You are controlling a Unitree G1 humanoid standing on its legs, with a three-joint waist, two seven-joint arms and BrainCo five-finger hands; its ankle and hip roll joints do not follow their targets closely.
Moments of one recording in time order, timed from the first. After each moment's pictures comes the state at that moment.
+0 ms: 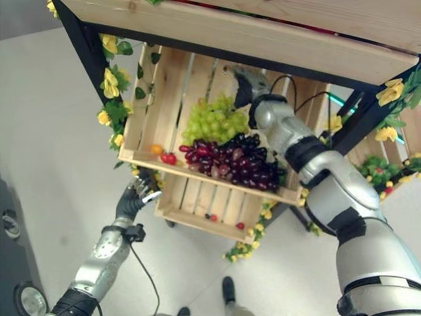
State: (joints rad) left arm -0.04 0.40 -0.25 0.18 -0.51 -0.16 0.19; right arm -1.14 -0.57 0.62 0.60 0.04 0.00 -0.18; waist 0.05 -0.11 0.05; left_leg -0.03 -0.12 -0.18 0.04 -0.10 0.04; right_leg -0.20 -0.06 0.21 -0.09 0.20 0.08
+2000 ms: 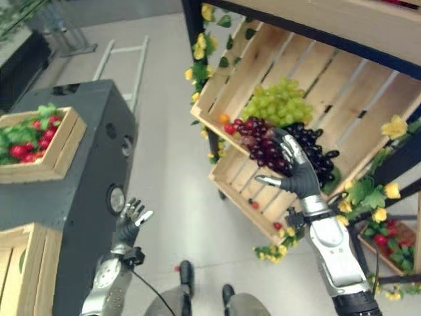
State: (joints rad) left arm 0.17 0.22 -0.09 0.25 -0.54 -0.23 0.09; right arm 0.01 -0.52 0.04 -0.21 0.23 -0.24 0.01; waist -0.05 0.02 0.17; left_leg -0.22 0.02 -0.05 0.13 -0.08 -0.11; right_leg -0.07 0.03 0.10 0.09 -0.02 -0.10
